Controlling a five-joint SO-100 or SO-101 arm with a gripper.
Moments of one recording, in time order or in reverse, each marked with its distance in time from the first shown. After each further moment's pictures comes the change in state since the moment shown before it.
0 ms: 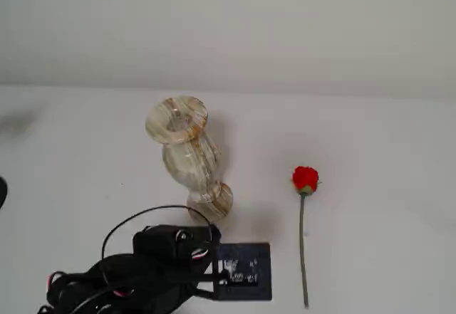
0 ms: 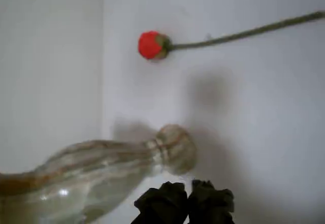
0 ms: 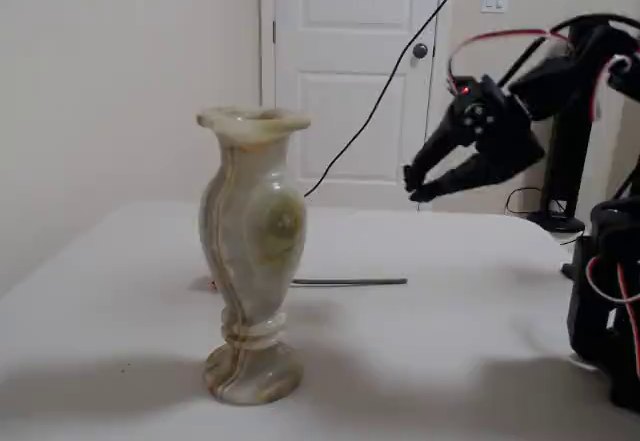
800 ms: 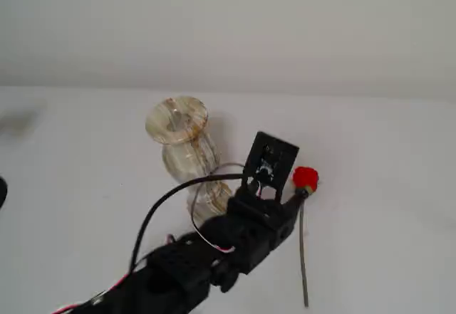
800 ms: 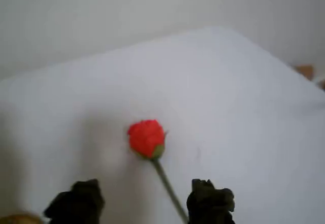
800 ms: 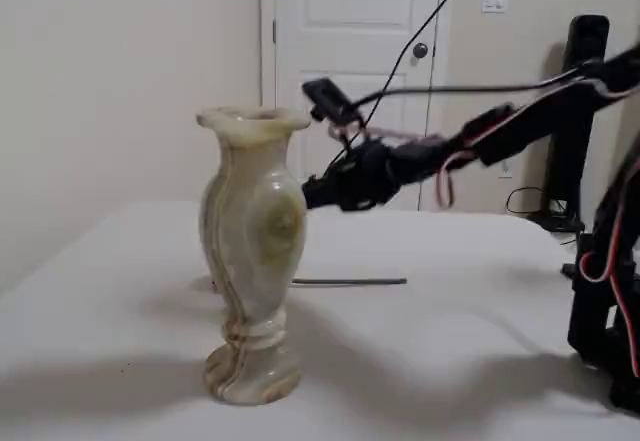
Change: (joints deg) arm 9.2 -52.0 -4.0 -63.8 -72.1
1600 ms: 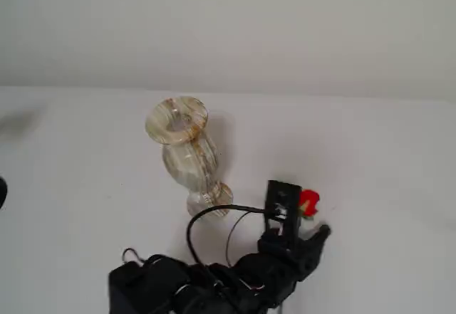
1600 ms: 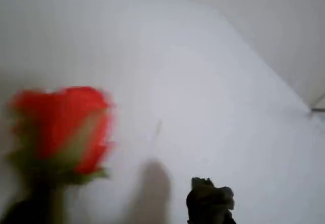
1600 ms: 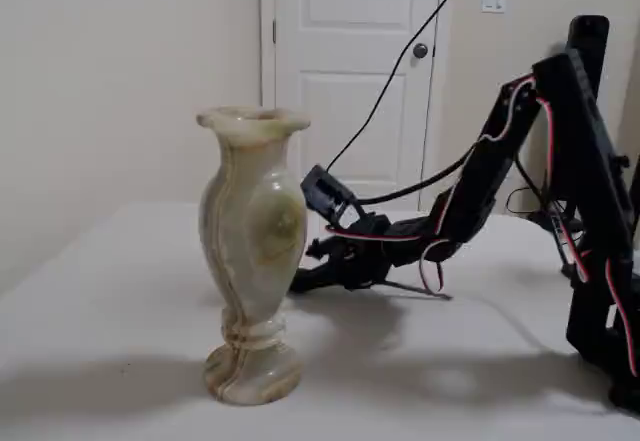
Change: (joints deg) arm 3.6 -52.2 -3.5 -56.0 -23.0
